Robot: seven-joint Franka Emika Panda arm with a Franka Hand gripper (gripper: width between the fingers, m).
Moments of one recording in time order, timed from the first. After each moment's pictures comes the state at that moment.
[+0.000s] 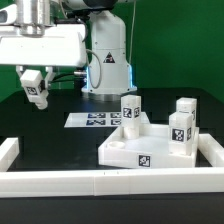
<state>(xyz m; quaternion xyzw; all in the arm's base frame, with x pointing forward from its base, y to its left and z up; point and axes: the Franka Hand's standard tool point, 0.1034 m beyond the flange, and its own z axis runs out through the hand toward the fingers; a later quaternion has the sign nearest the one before) 0.425 -0.155 0.106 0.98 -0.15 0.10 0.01</state>
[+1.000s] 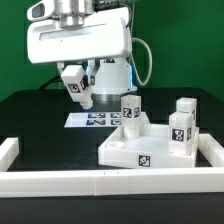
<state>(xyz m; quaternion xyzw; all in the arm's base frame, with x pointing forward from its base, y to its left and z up) 0.488 -0.080 0.124 0.97 -0.23 0.12 -0.03</state>
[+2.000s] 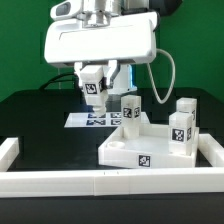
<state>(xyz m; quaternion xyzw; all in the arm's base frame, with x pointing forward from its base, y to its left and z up) 0.521 -0.048 0.124 0.95 -0.20 0.24 0.02</state>
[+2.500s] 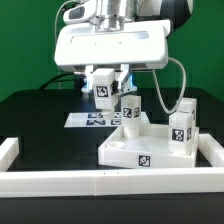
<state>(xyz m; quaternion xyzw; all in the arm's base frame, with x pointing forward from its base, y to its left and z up) 0.532 -0.029 0.118 0.95 -0.17 0.27 0.02</state>
